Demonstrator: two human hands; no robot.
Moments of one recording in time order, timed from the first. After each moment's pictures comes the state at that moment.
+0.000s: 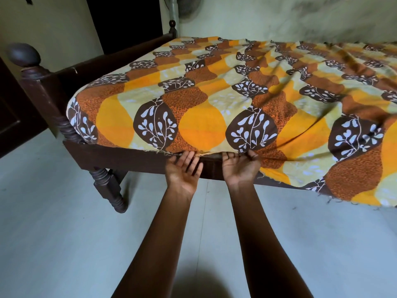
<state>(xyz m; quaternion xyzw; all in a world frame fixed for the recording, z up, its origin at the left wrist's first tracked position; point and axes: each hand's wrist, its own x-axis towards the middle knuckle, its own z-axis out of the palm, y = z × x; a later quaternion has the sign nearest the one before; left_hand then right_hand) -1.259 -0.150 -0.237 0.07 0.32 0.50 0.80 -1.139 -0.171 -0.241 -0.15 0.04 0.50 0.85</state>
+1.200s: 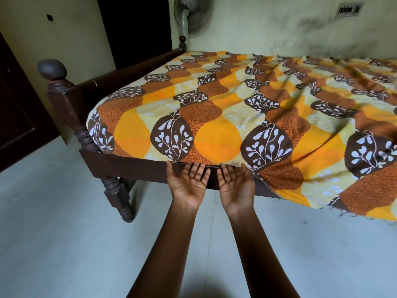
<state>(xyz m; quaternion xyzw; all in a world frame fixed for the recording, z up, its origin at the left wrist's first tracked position) -1.277 -0.144 -0.236 0.06 0.24 0.53 0.81 -1.185 -0.180 -0.246 -0.23 0.00 0.53 0.82</state>
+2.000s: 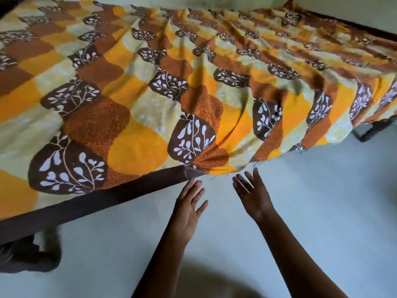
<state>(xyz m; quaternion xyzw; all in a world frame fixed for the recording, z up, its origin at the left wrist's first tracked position) -1.213 -0.186 -0.293 0.28 0.30 0.16 0.90 -1.071 -0.300 -0.294 -0.43 0.14 0.33 0.83</state>
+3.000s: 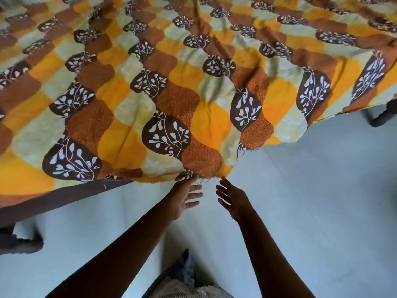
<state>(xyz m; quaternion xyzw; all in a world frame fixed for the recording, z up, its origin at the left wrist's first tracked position) -1.013 -0.325 -0.243 0.48 0.46 -0.02 0.75 -0.913 -0.443 -0.292 -0.59 0.13 0.47 0.65</state>
